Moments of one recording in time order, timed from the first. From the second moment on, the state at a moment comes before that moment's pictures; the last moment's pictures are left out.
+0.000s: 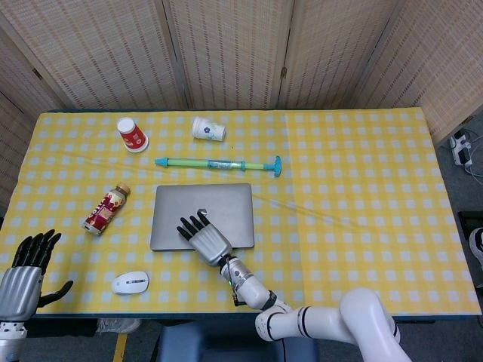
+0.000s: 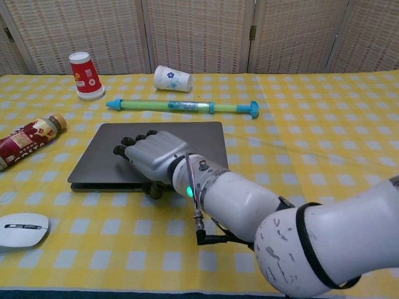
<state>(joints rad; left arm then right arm) -0.06 -1.23 -0.01 -1.49 1.59 1.55 -0.02 1.07 -2.12 0.27 -1.11 -0.98 0.84 -0.77</state>
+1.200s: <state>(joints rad) -0.44 -1.37 0.06 -1.42 1.68 1.01 -0.17 1.09 -2.11 0.28 -1.13 -0.97 0.94 -0.90</state>
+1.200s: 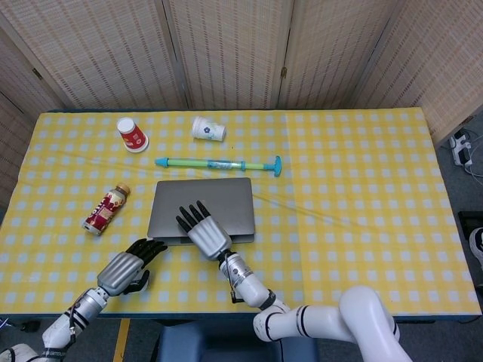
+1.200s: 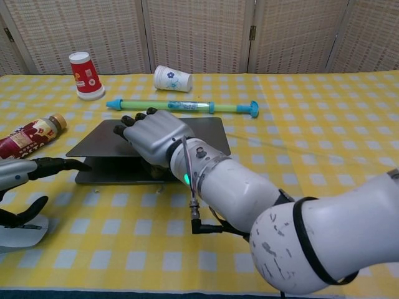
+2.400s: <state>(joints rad) -0.58 -1.42 0.04 -1.41 1.47 0.81 -0.12 1.09 -2.08 0.33 -1.15 -0.96 1.00 -0.94</state>
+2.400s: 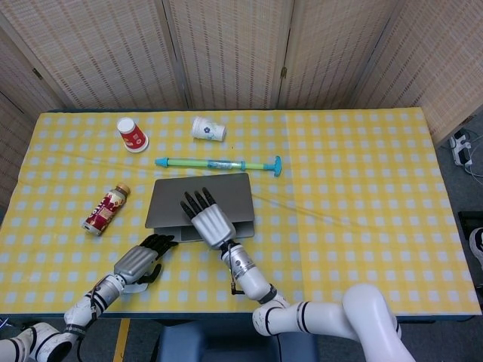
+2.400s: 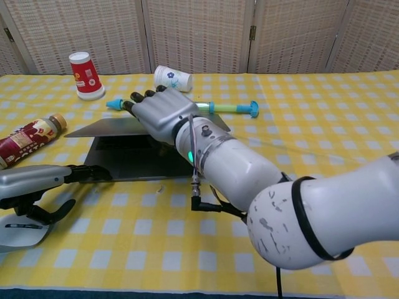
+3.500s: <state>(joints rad) -0.58 -1.42 0.05 -1.44 1.45 0.84 -0.09 1.15 -1.92 0.47 -1.17 -0.79 1.05 -0.96</state>
